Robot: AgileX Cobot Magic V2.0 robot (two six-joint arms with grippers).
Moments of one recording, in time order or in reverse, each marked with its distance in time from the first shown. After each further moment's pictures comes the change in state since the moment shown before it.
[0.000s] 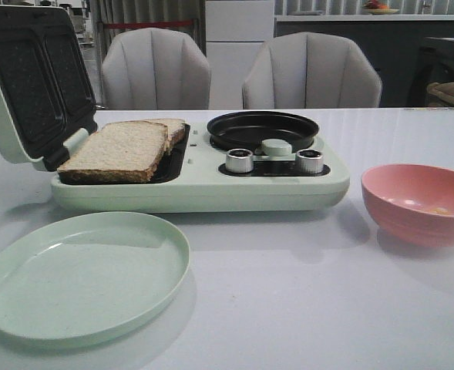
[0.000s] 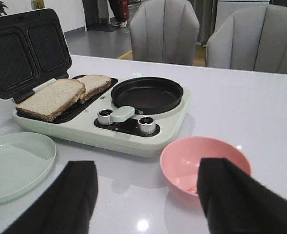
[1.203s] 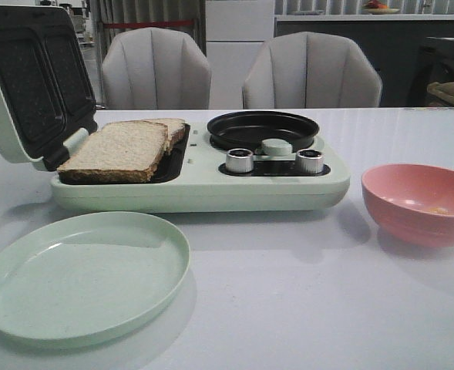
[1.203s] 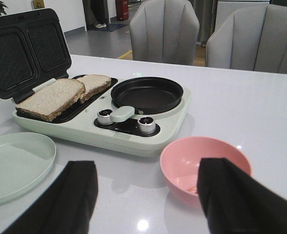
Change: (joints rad) left arm 0.147 0.452 -0.007 -0.513 0.191 0.357; right arm 0.000 0.000 0.000 0.000 0.000 0.000
